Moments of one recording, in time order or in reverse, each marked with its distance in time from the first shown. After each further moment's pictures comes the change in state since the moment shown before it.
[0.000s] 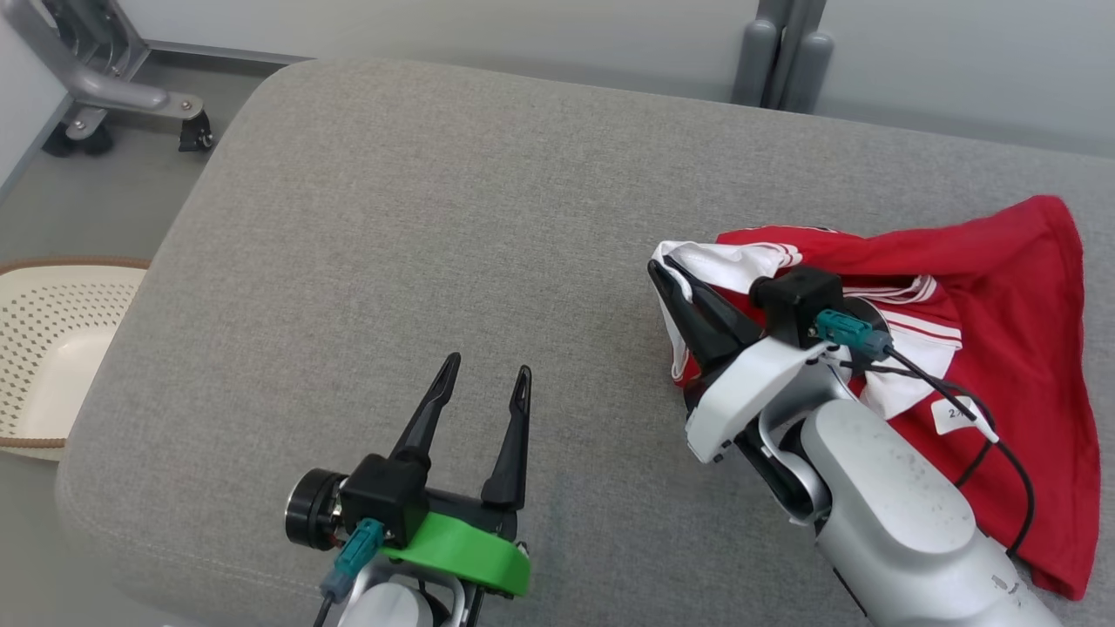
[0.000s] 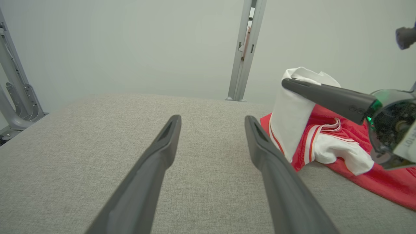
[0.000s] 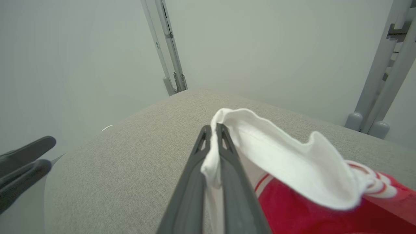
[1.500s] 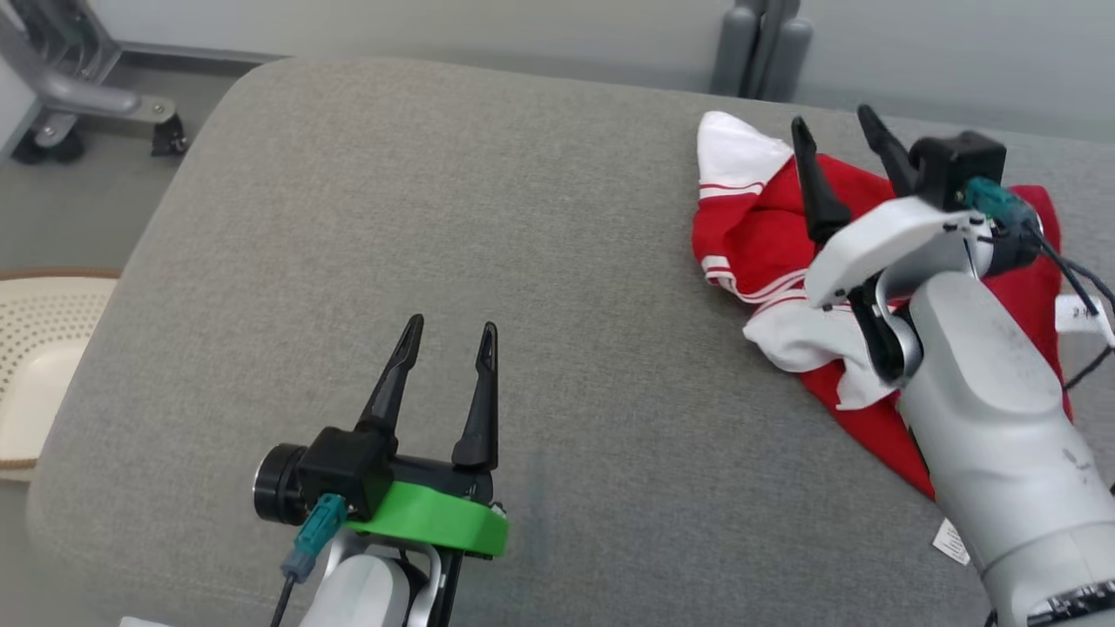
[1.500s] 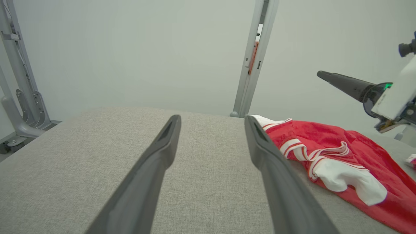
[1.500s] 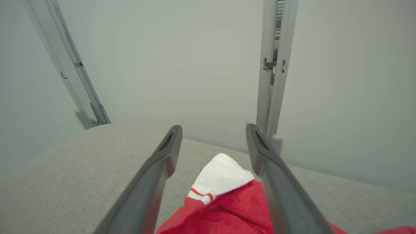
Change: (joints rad) left arm -0.033 0.000 0.047 -0.041 -0.026 0.022 0.000; right arm -0.294 -0.012 -0.295 0.425 -0.112 0.000 -0.148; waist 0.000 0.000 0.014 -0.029
